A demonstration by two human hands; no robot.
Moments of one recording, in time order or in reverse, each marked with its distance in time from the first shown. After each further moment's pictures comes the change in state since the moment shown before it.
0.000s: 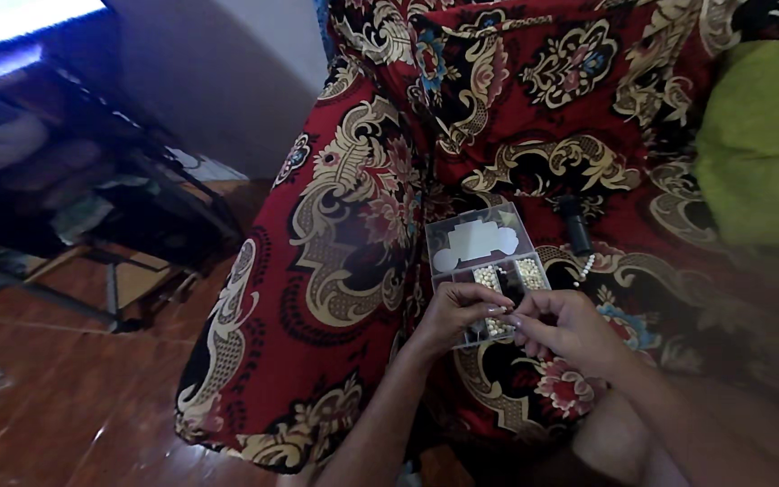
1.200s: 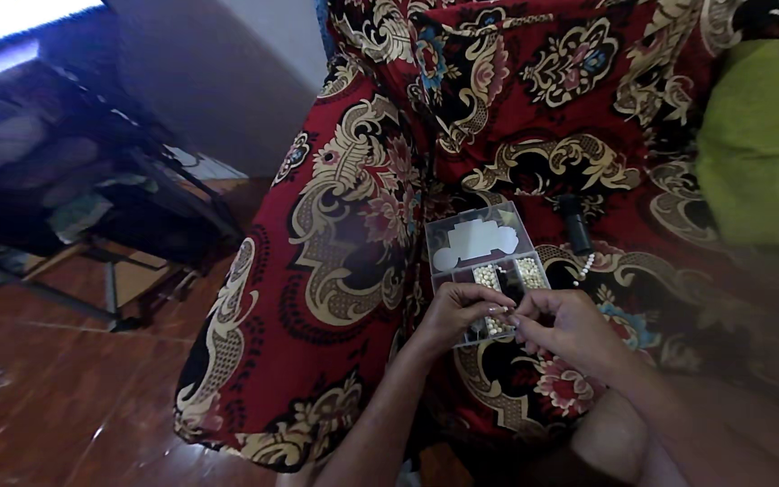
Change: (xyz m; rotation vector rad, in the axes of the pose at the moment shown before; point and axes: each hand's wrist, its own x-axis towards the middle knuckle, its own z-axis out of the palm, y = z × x) left_hand 0.000 0.003 0.003 0.052 -0.001 -0.026; right_hand 0.000 0.000 0.002 -0.120 0.039 -0.016
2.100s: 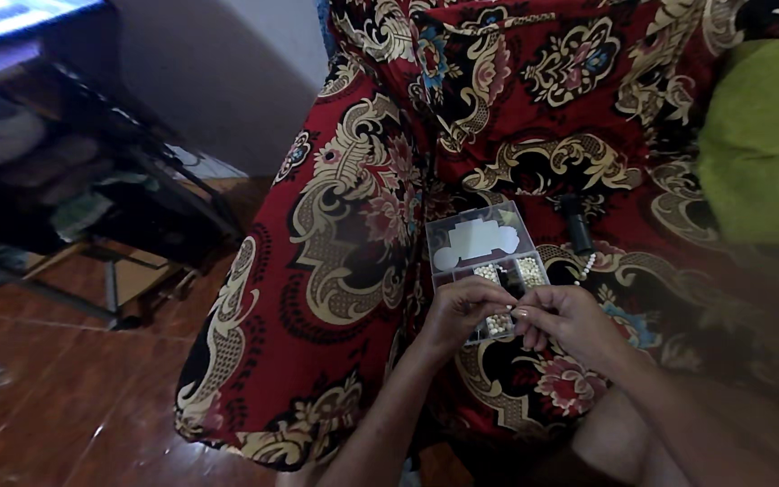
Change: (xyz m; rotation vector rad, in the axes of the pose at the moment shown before) left_hand 0.001 -0.005 0.002 0.321 0.045 0.380; right_hand 0.003 0.001 -0.003 0.168 -0.008 0.069
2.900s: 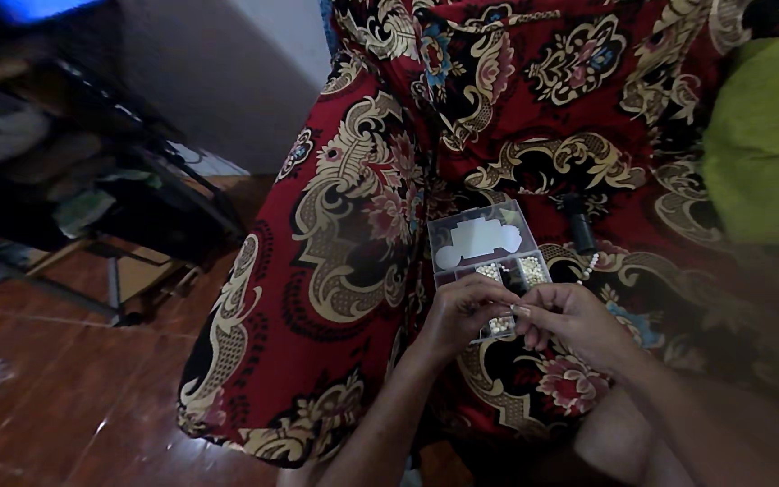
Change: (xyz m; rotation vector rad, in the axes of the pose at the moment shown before) left_hand 0.001 0.006 0.000 0.085 0.010 0.067; right_hand 0.001 0.001 -0.003 0.144 -0.053 0.025
